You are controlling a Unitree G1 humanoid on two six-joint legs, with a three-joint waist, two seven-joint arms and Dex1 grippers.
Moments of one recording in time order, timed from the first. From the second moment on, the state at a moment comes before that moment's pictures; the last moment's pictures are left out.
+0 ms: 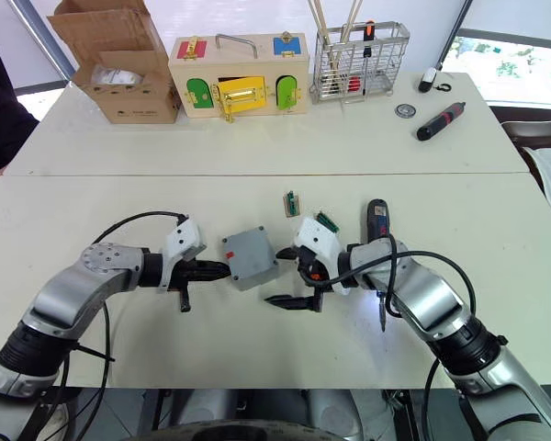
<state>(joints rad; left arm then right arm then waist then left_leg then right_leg) -0.30 0.70 -0.22 -0.24 -0.34 0.68 -0.98 -0.38 -0.70 0.38 -0.42 0.36 0.72 0.92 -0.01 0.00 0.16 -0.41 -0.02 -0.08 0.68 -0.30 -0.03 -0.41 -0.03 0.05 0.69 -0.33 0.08</state>
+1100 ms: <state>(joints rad) -0.38 0.78 -0.18 -0.14 -0.28 0.60 -1.07 -0.35 -0.68 0.17 -0.55 0.48 0.94 0.81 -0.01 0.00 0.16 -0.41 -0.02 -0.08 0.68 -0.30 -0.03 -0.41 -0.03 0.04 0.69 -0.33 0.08</state>
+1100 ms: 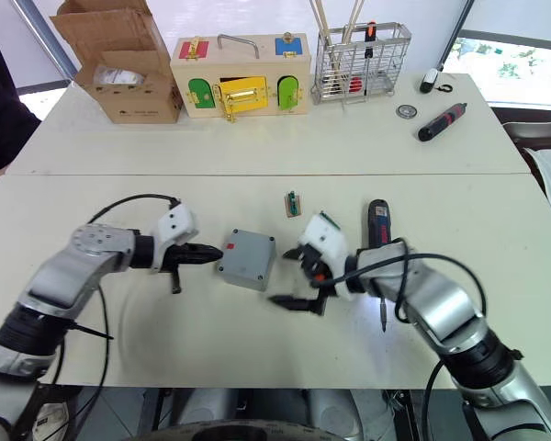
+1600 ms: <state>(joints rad) -0.52 0.79 -0.08 -0.40 -0.55 0.81 -1.08 -0.33 -0.56 0.01 -0.38 0.41 0.89 0.51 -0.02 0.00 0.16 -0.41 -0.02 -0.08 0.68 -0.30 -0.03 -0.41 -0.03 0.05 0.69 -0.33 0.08</state>
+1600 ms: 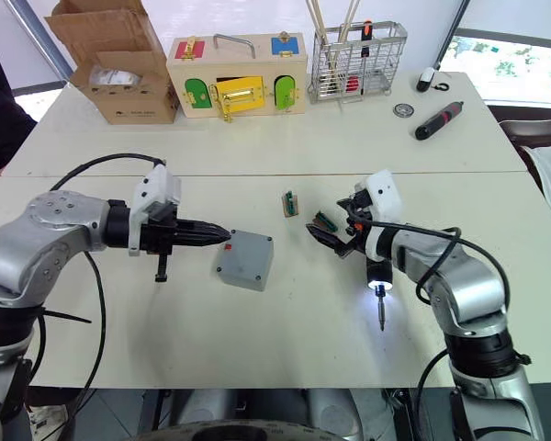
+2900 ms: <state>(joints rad) -0.48 0.80 -0.14 -0.39 -0.50 0.77 -1.04 -0.38 -0.45 0.07 -0.17 0.24 0.72 0.47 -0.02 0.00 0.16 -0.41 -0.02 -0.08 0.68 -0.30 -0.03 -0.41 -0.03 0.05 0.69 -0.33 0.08</state>
